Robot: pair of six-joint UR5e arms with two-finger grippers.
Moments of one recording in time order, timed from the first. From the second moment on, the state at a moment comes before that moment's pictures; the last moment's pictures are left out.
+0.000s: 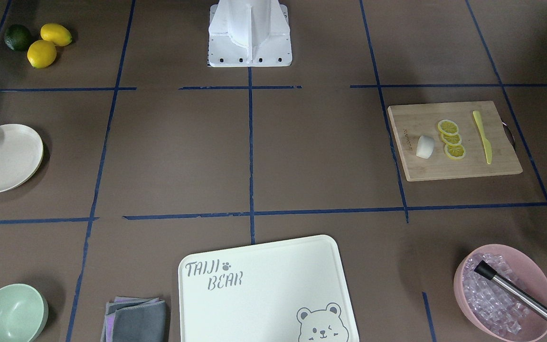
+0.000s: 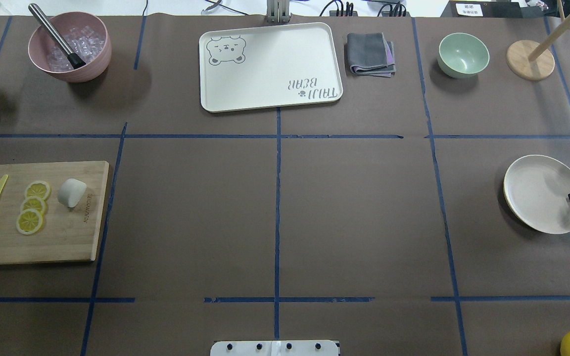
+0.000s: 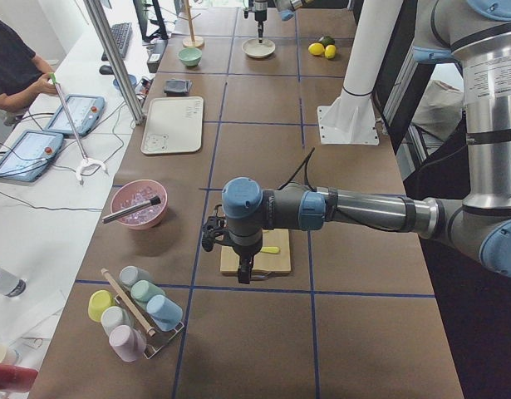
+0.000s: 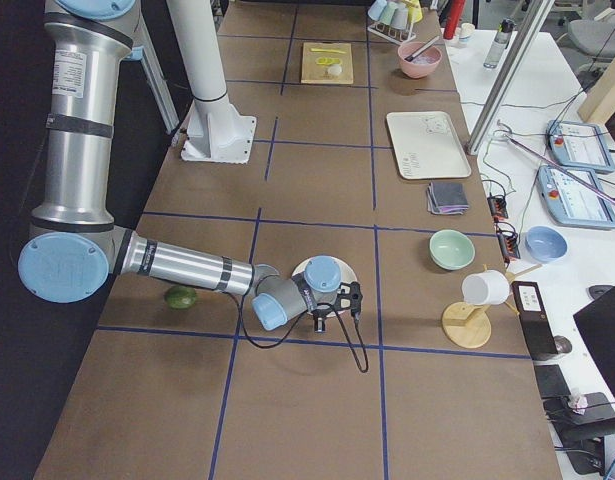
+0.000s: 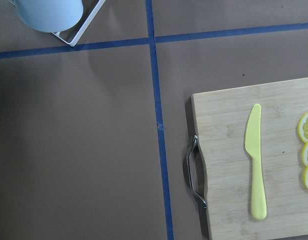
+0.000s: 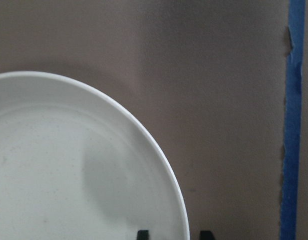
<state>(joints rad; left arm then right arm) -1.54 -1.38 -1.86 -1.48 -2.36 0.07 1.17 -1.71 1.41 -0.82 2.35 0.58</state>
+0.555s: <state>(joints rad) -1.54 -1.38 -1.86 -1.48 -2.36 0.07 1.17 -1.68 1.52 -0.82 2.42 0.69</state>
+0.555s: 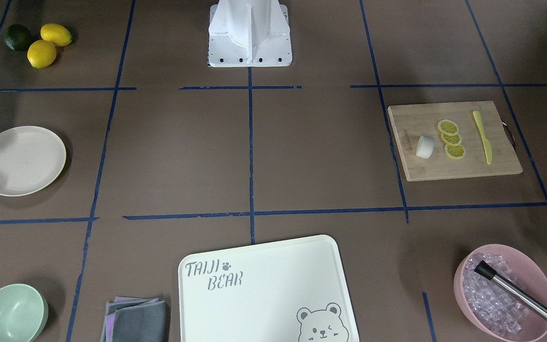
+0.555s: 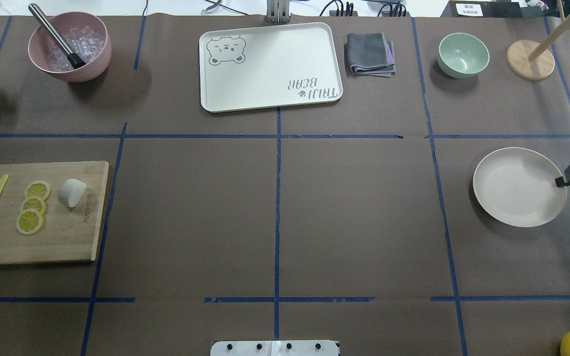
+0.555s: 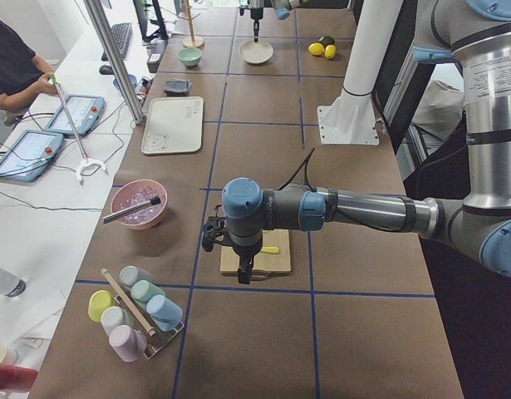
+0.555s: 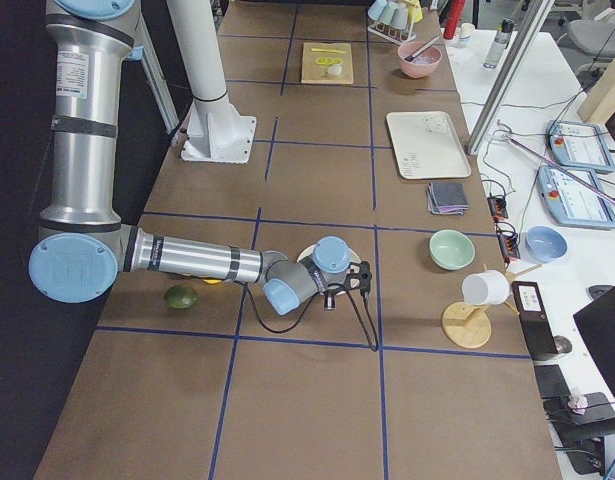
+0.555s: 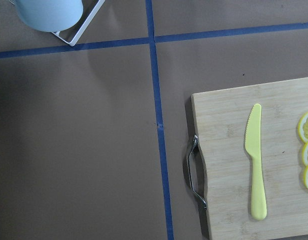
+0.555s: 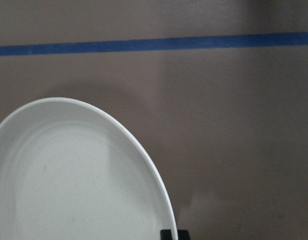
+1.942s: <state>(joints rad) -1.55 -1.36 -1.87 -1.50 -2.35 0.07 0.57 -1.05 1.58 -1.04 2.02 1.52</state>
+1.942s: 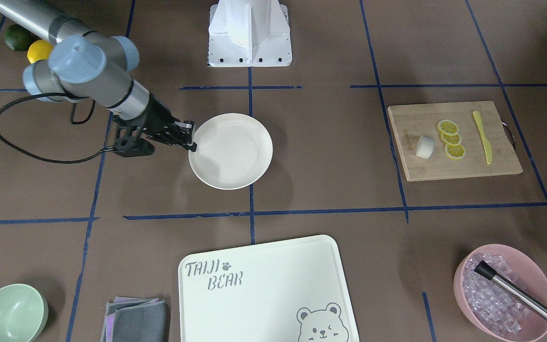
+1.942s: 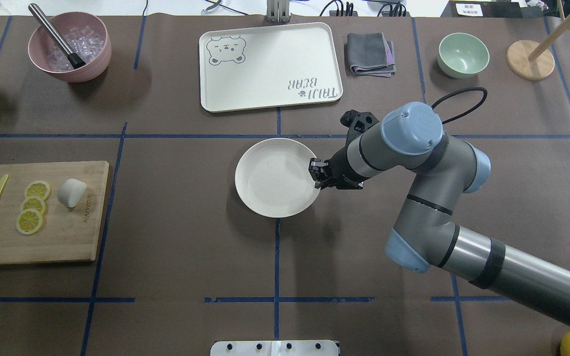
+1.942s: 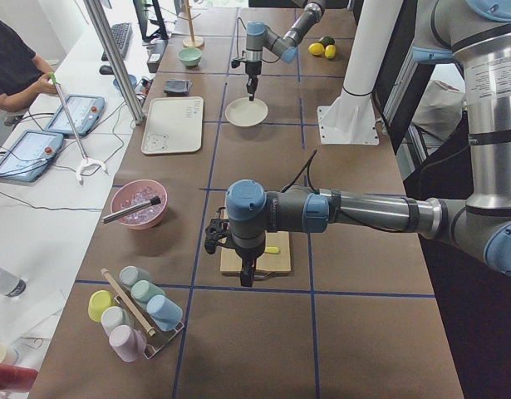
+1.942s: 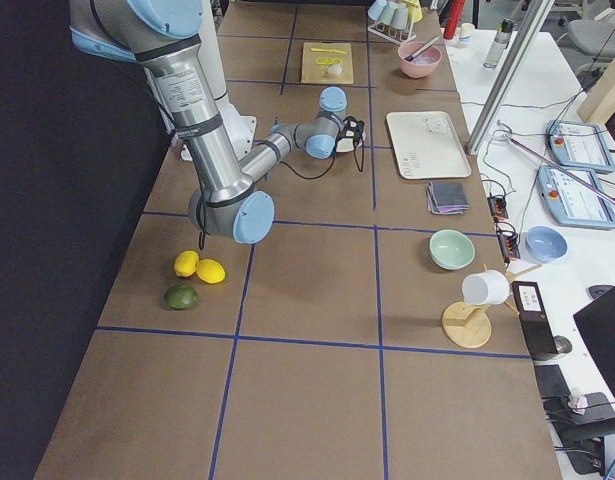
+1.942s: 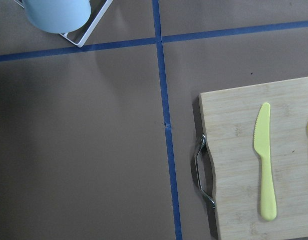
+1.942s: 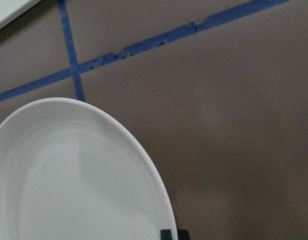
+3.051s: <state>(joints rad) -1.51 -1.35 -1.88 -1.66 -2.36 0.03 0.59 -1.07 1.65 -1.09 2.00 1.53</state>
